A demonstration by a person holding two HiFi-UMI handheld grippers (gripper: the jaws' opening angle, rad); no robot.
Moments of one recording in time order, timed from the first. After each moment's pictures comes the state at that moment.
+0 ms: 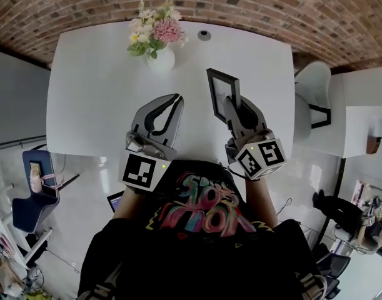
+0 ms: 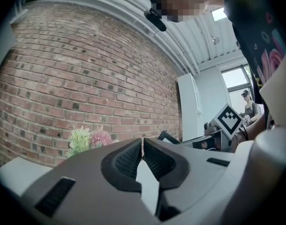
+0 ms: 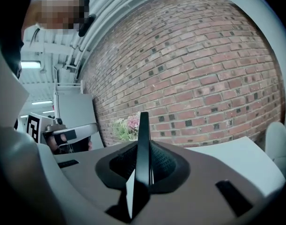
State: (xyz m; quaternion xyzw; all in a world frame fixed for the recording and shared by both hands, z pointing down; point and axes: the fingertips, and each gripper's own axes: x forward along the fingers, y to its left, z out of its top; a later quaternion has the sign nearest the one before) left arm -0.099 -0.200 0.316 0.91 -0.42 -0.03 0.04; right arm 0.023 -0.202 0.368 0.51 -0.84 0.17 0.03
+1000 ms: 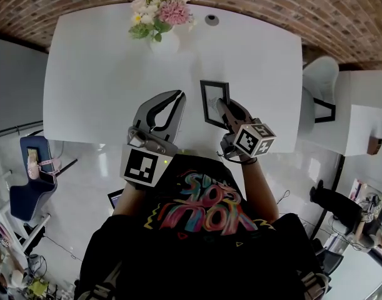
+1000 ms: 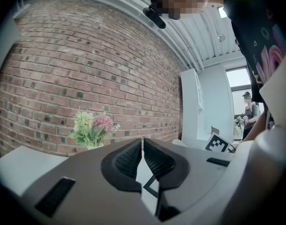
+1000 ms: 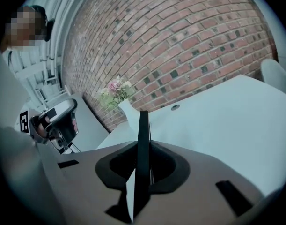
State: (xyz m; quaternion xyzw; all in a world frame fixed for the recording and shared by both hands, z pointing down) left arm -0.103 -0.192 0.356 0.90 -0.42 0.00 0.07; right arm 0.024 -0.185 0.522 0.46 -0.80 0.38 0.05
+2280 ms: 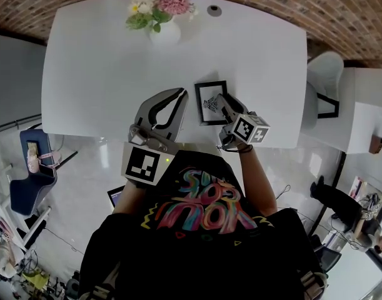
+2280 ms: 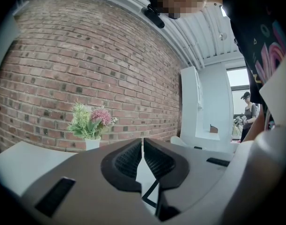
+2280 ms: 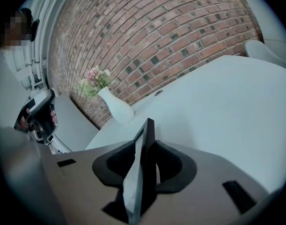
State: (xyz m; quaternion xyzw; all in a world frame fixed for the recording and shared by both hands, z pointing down) left arm -0.097 -0.187 0.376 0.90 -0.42 0.01 0.09; right arm 0.047 -0.181 0.607 0.49 -0.75 0.44 0.06
